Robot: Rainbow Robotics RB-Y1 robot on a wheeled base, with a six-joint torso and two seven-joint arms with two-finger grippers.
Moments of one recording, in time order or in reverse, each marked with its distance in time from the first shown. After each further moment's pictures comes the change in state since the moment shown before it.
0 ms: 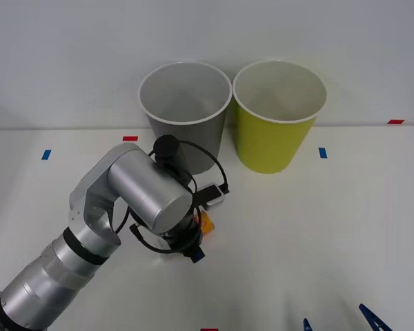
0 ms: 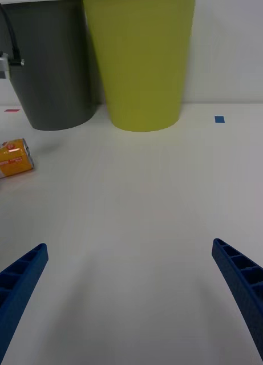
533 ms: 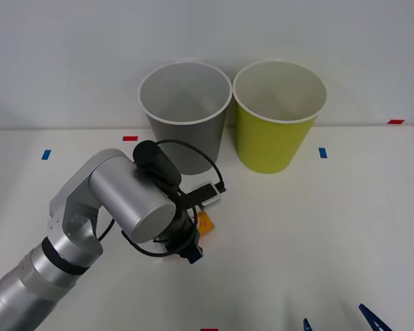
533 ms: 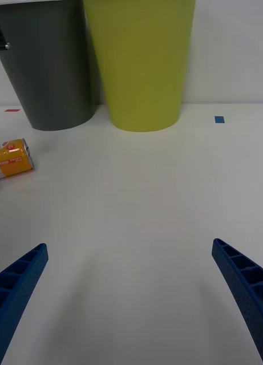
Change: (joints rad) right arm 0.000 0.000 0.000 0.000 0.000 0.000 0.000; left arm 0.049 0.070 -0.003 -0.100 0.055 -0.080 0.006
